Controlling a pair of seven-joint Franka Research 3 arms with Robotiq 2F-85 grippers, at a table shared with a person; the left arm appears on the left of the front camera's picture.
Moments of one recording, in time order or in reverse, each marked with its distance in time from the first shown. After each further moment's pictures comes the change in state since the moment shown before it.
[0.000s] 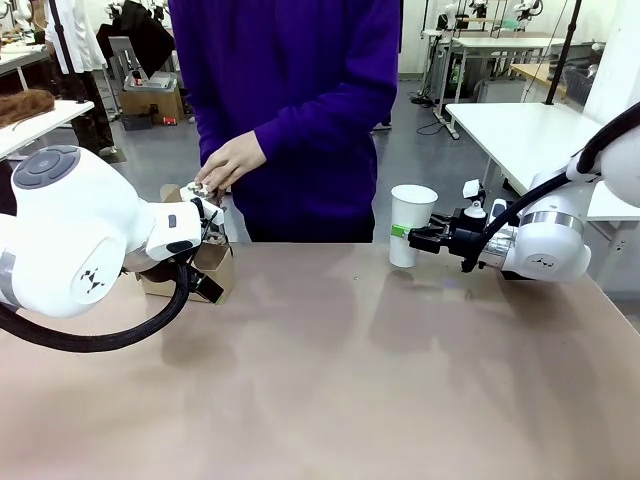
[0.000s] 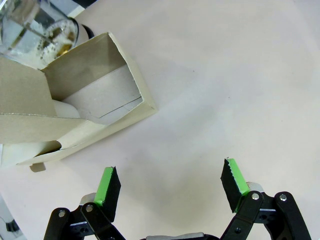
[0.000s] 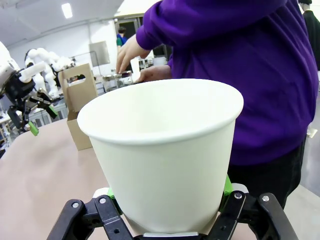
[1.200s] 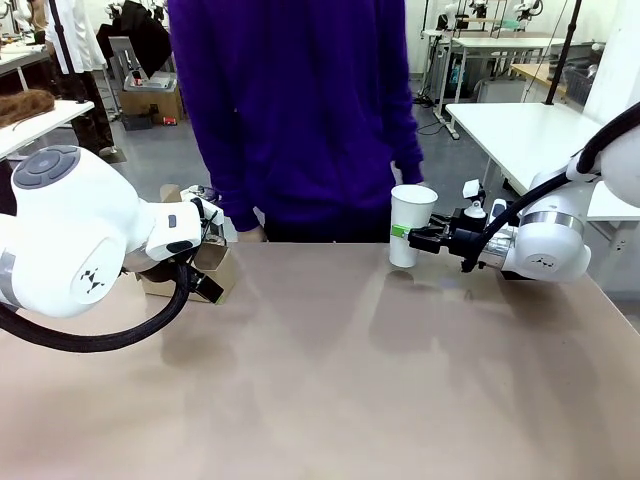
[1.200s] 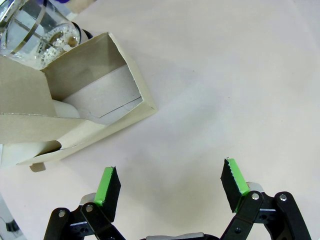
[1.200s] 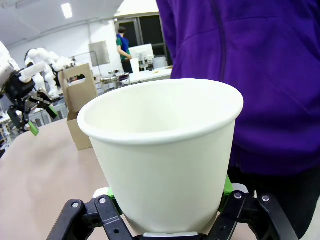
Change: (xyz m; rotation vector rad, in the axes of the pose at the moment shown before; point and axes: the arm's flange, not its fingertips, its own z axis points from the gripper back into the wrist) left arm 0.000 0.000 0.000 0.000 0.000 0.000; right arm 0.000 0.000 0.000 0.000 0.000 0.000
